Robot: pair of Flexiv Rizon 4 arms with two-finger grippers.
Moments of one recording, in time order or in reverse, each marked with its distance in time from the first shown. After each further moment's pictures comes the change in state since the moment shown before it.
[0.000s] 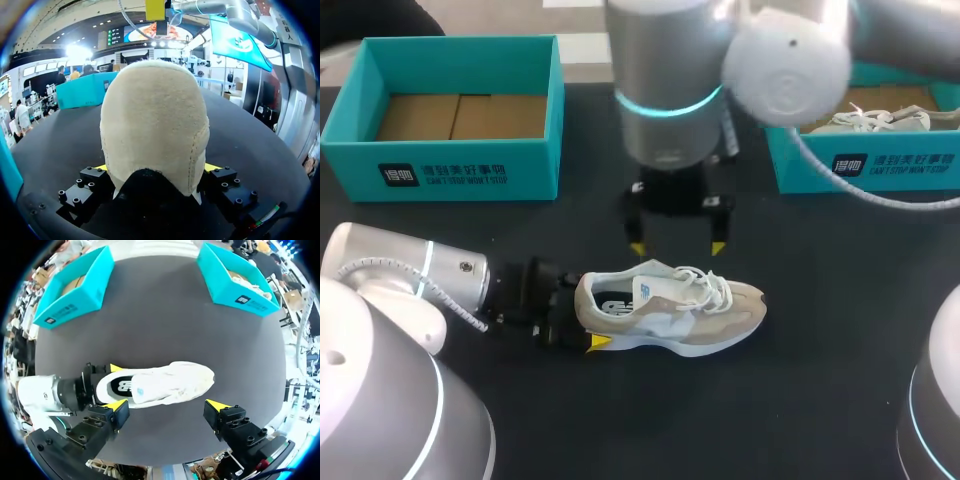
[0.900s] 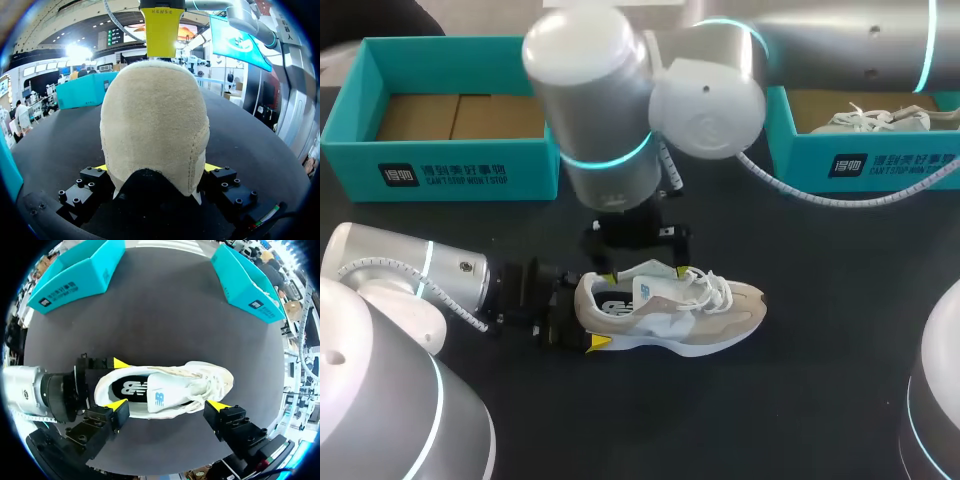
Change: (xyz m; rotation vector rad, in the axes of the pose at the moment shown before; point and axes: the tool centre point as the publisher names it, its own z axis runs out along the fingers) left arm 0.000 0.000 0.000 0.000 0.000 0.000; right arm 0.041 -0.004 0.050 -0.027 -0.076 -0.093
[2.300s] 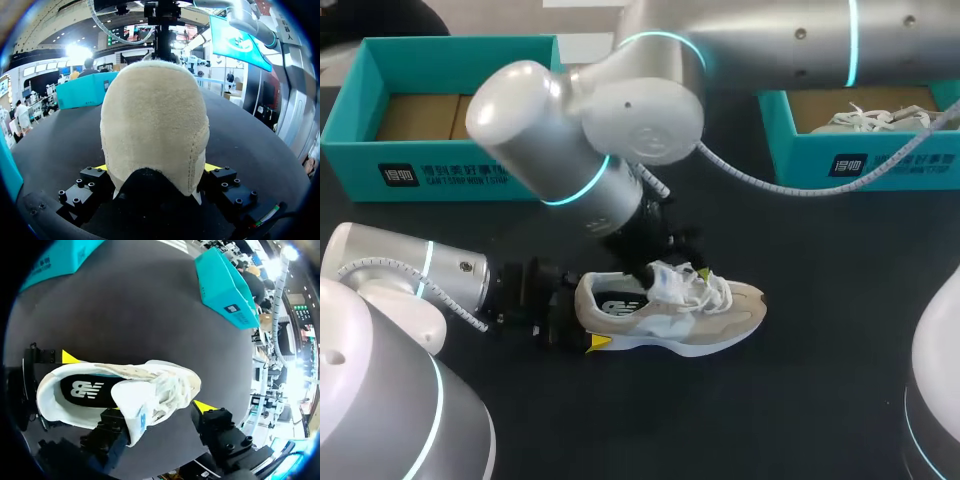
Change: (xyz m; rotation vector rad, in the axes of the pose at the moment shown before) left arm 0.000 0.000 0.000 0.000 0.000 0.000; right arm -0.056 0.000 0.024 0.022 -0.347 -0.051
